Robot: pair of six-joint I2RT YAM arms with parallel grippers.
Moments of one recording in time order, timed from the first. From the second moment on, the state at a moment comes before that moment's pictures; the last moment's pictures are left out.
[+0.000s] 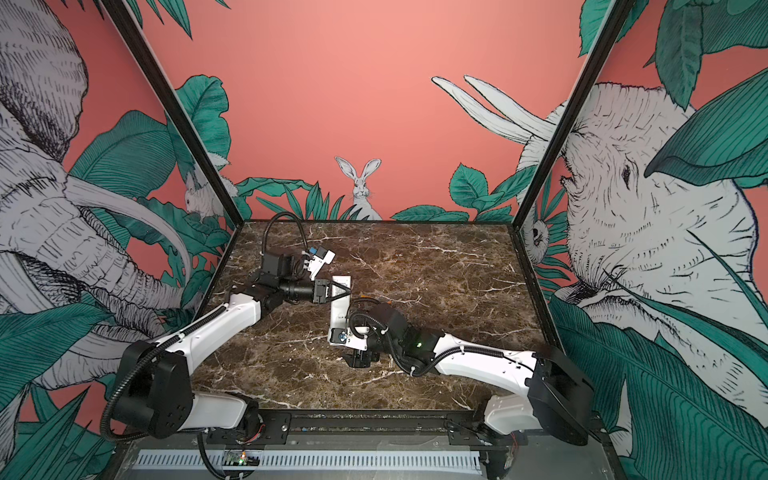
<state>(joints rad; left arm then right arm) -0.37 1.38 0.90 -0.16 1.01 -0.37 1.07 1.33 0.79 0.00 -0.14 -0.58</state>
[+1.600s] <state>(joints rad) -0.37 1.42 0.90 -0.18 1.00 -0.37 1.10 1.41 0.83 0.07 -0.13 -0.58</state>
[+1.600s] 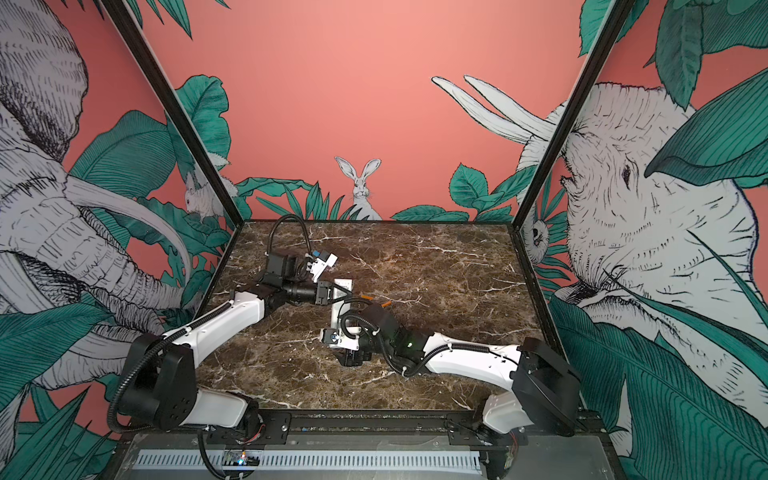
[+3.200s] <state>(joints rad) -0.35 1.42 0.90 -0.16 1.01 -0.38 1.10 1.39 0.84 0.01 -0.13 -0.59</state>
